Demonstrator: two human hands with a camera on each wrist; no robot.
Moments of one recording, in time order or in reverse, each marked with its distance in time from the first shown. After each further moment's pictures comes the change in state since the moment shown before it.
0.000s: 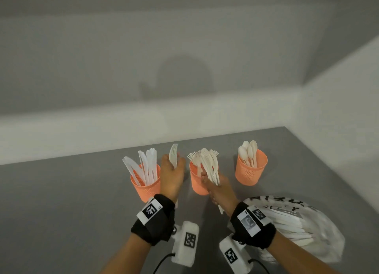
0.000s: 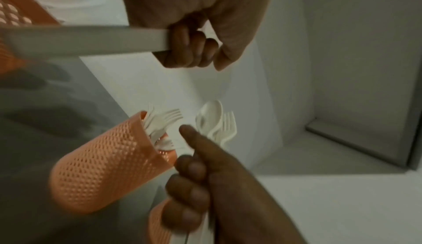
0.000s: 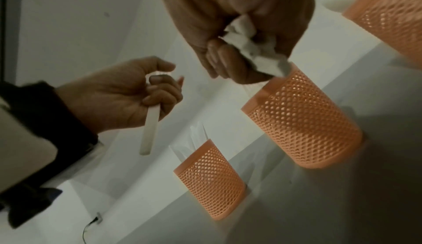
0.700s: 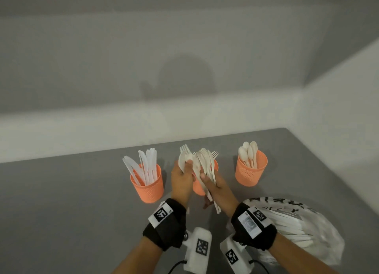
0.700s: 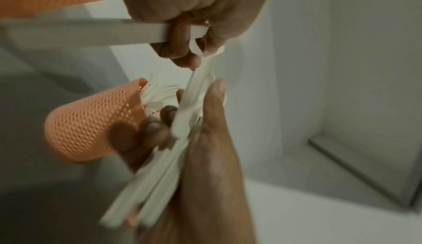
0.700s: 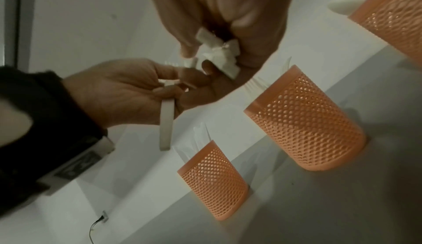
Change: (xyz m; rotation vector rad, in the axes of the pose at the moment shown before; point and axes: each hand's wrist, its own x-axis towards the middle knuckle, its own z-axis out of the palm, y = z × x) left_hand -0.019 -0.007 0.021 -0.062 -0.059 -0.031; right_hand -0.009 -0.013 0.002 -0.038 -0.138 -0.059
